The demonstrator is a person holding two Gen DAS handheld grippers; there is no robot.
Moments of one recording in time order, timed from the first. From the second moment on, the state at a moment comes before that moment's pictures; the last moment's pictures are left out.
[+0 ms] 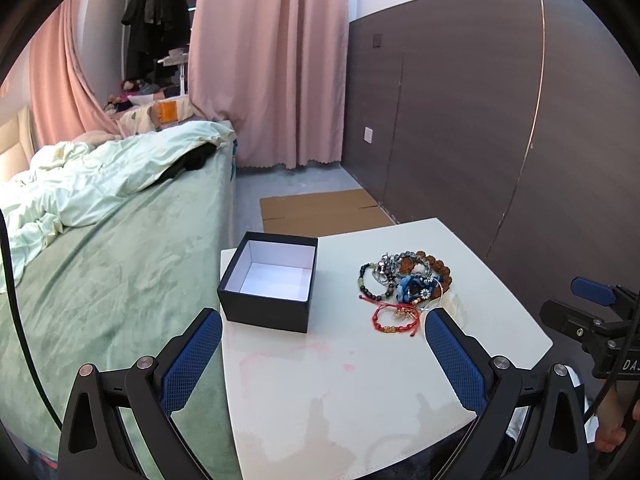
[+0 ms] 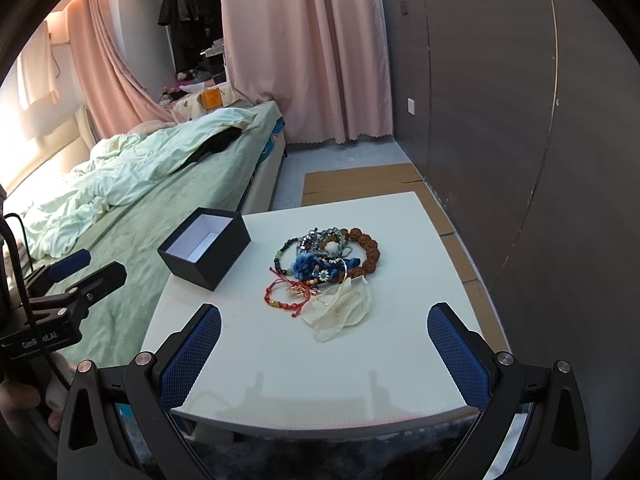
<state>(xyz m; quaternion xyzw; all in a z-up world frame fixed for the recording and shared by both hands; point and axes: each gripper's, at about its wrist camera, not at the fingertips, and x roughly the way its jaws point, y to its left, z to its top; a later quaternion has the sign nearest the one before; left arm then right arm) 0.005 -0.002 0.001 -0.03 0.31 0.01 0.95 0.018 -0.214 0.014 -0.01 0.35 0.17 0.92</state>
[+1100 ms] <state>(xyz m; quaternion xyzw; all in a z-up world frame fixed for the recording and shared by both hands) -0.001 -0.003 0.008 -0.05 0.31 0.00 0.95 0.014 -0.221 0.020 -0.01 0.34 0.17 0.93</state>
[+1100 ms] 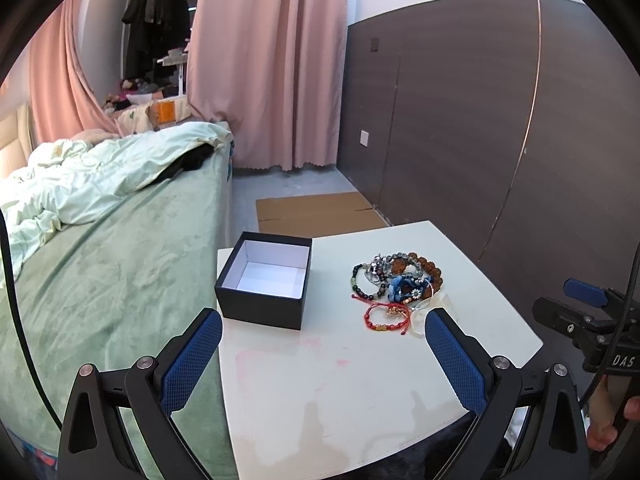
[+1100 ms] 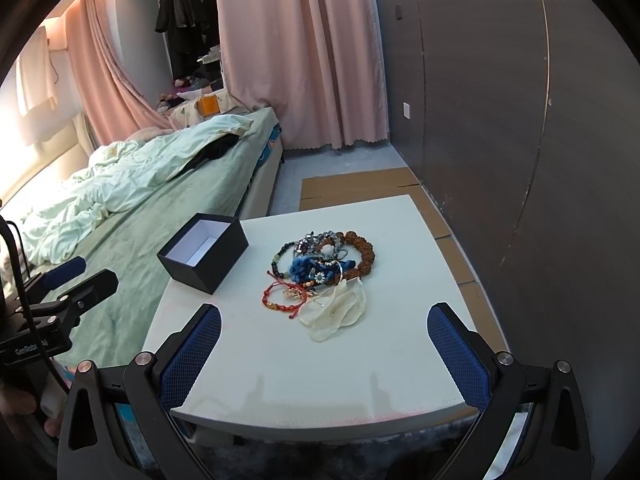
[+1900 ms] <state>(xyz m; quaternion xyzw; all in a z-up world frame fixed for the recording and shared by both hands) 0.052 -0.017 -0.018 -0.08 0.34 -0.03 0.94 0.059 -0.265 0.005 0.06 0.38 0.13 0.91</state>
